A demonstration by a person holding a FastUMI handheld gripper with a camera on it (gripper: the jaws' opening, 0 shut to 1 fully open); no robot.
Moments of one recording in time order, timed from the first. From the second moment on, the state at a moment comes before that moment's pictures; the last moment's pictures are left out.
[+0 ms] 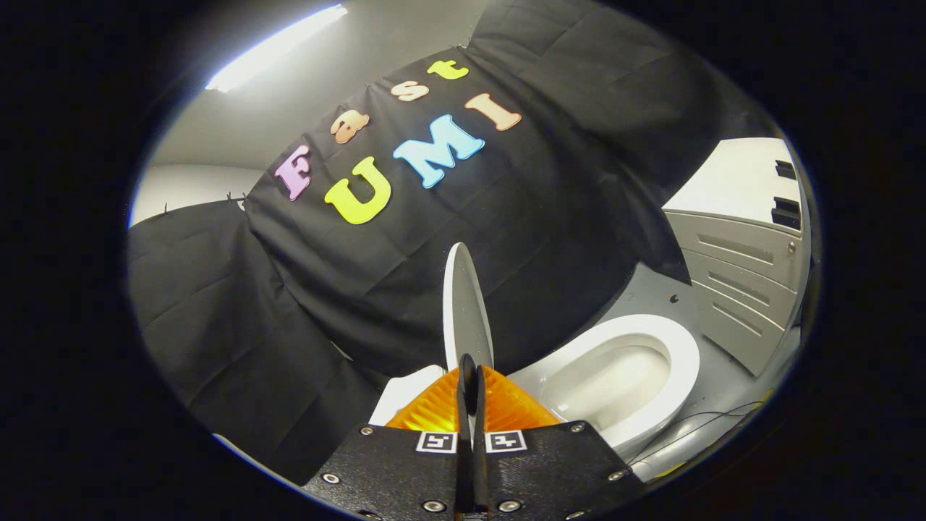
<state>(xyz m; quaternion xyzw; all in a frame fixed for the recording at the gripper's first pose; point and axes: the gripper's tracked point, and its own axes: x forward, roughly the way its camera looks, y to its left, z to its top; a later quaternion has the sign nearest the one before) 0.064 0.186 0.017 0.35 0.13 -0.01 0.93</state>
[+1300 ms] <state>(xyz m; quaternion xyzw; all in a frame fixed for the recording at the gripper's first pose) 0.080 0.364 0.074 0.24 0.12 0.10 0.96</state>
